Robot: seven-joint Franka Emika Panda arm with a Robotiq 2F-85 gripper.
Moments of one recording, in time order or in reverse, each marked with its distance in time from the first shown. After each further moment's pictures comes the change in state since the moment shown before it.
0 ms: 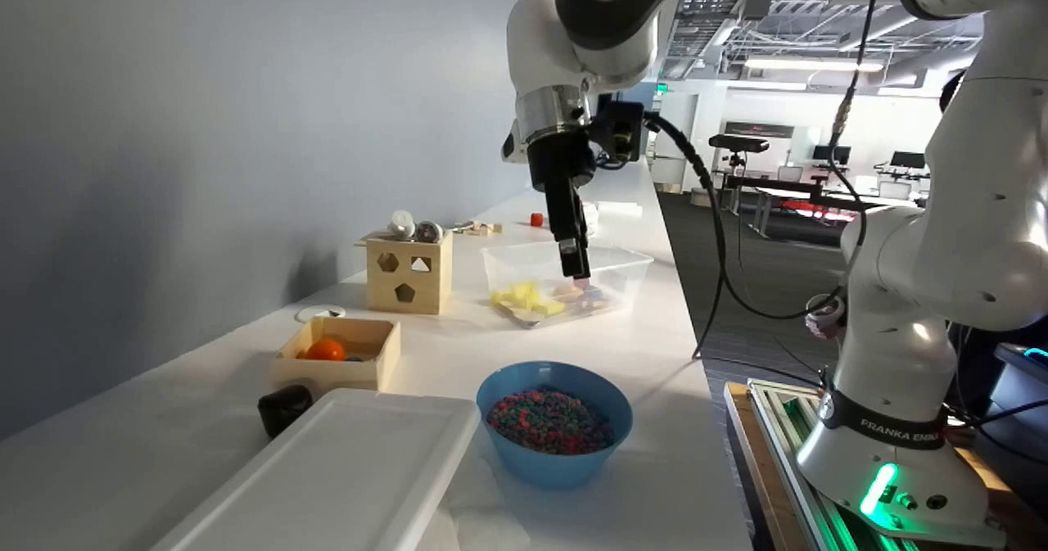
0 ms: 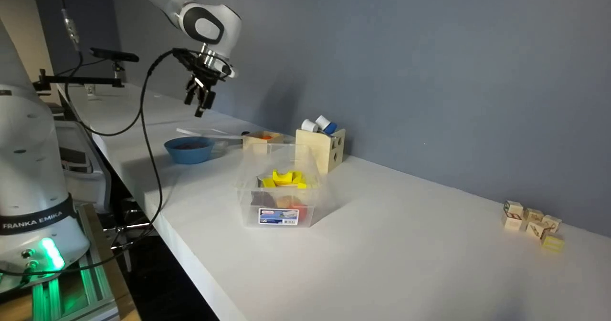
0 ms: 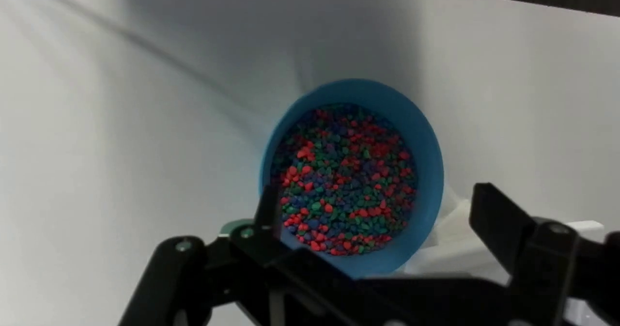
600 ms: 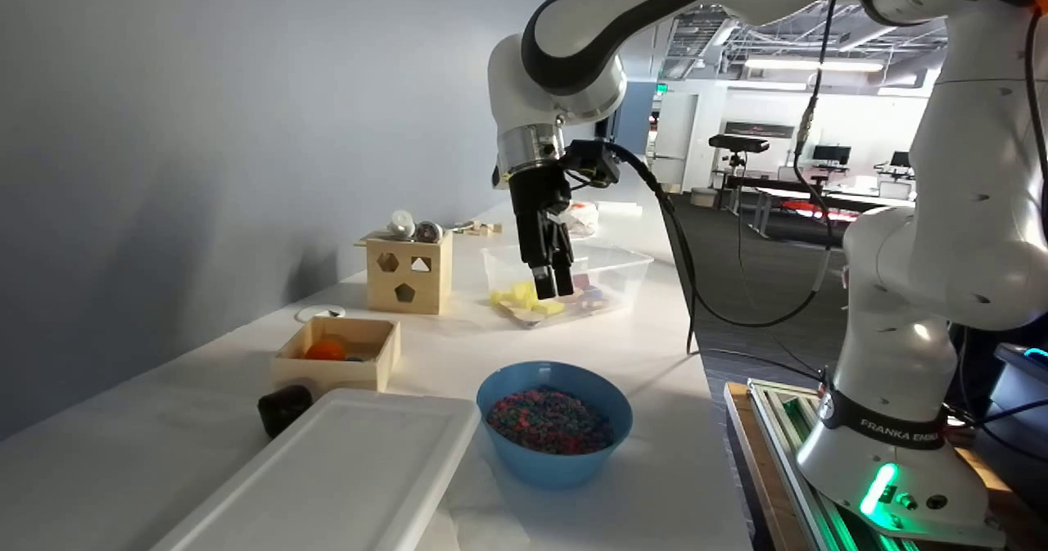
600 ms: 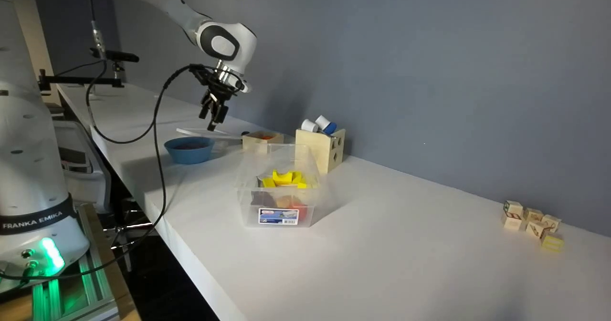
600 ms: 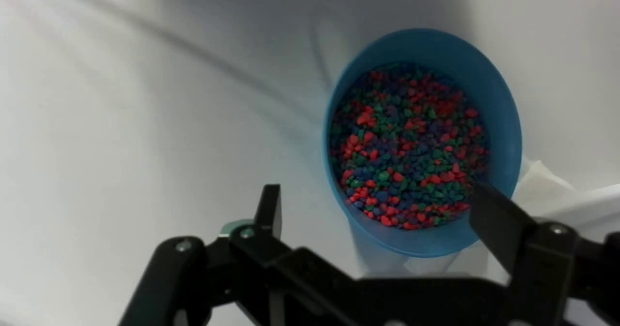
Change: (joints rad) arm -0.037 0.126 -0.022 0.041 -0.041 0.049 0.053
